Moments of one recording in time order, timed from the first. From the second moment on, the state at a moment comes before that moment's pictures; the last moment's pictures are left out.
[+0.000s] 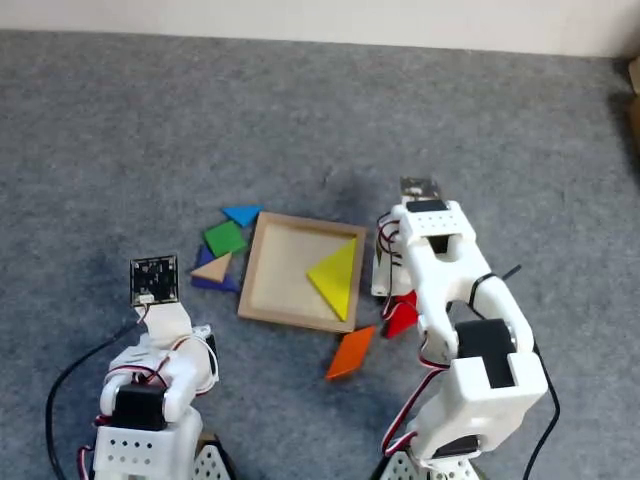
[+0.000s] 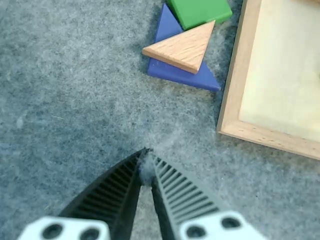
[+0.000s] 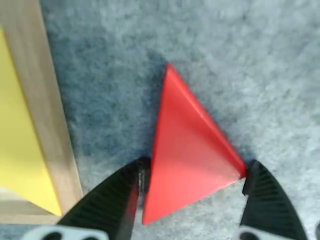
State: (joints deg) left arm -1.8 -103.9 96.0 73.4 17.2; right arm -12.8 10.1 25.3 66.7 -9.0
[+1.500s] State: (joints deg) left arm -1.8 -103.9 96.0 73.4 17.2; right arm -12.5 15.9 19.1 73.3 -9.0
